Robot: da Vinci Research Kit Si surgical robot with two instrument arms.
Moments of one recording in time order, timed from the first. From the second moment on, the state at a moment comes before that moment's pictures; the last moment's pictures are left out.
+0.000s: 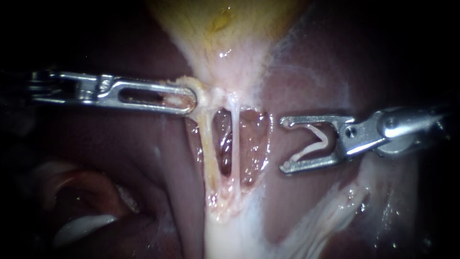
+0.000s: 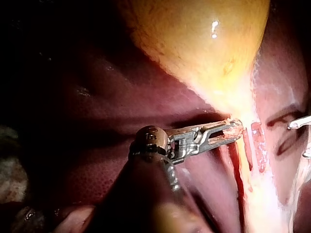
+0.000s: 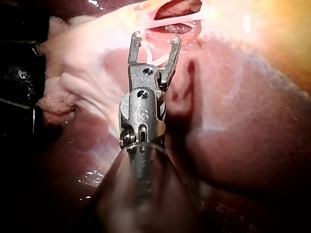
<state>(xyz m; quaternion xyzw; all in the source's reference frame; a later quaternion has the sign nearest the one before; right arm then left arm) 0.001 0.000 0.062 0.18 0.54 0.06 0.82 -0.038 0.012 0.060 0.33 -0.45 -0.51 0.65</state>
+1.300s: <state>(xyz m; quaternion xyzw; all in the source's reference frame) 0.011 -0.005 0.069 0.23 0.53 0.11 0.81 -0.038 0.011 0.060 0.33 -0.45 -0.51 0.65</state>
